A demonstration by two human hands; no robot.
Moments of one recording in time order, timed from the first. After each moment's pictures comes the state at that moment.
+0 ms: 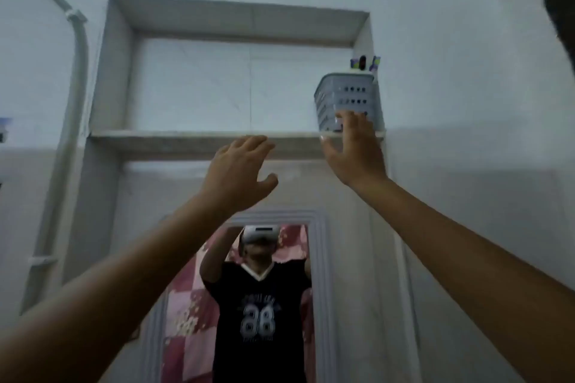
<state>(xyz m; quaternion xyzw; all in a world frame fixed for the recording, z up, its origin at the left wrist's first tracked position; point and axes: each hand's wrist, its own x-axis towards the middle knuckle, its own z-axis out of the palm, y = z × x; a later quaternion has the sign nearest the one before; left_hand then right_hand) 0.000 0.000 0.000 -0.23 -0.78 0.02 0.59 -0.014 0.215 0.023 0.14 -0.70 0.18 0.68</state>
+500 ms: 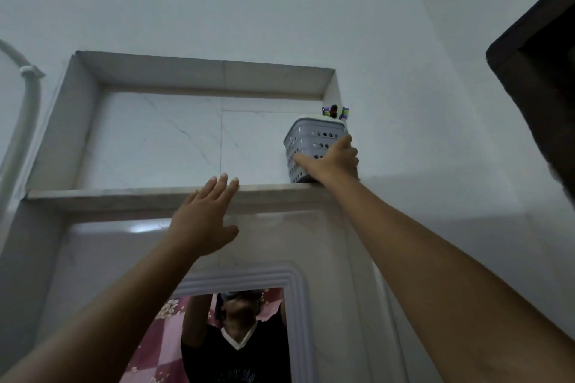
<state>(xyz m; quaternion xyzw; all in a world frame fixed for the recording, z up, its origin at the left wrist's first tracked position) -0.056 0.000 0.036 -0.17 -0.85 0.02 0.50 -0.051 0.237 0.116 -0.04 -0.72 0.41 0.55</state>
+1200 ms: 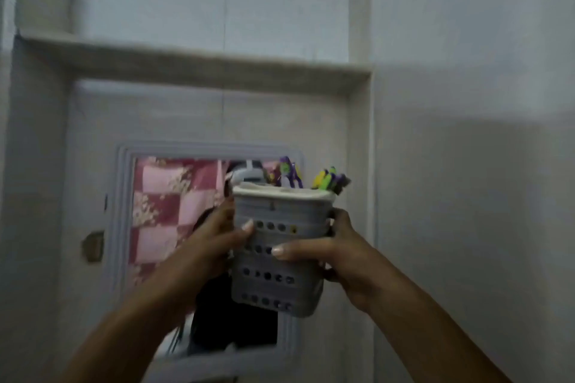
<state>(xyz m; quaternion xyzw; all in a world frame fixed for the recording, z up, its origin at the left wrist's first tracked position) 0.040 0.029 -0.194 -0.27 -0.68 -0.68 0.10 0.022 0.229 -0.200 0.22 -0.71 0.65 0.12</state>
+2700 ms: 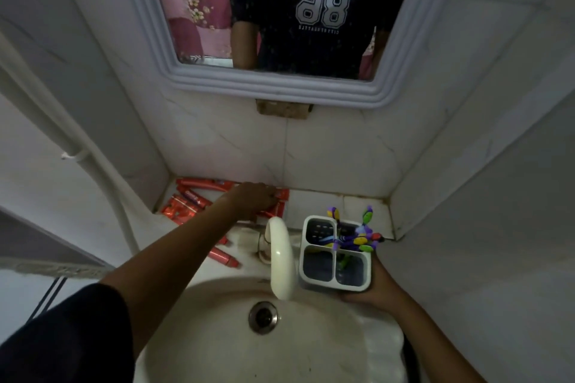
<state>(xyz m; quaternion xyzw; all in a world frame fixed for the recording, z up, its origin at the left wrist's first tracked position) -0.114 -0.050 -0.650 -0.32 -0.92 0.15 -0.16 0.010 0.269 -0.699 0.10 -0.81 0.53 -0.21</state>
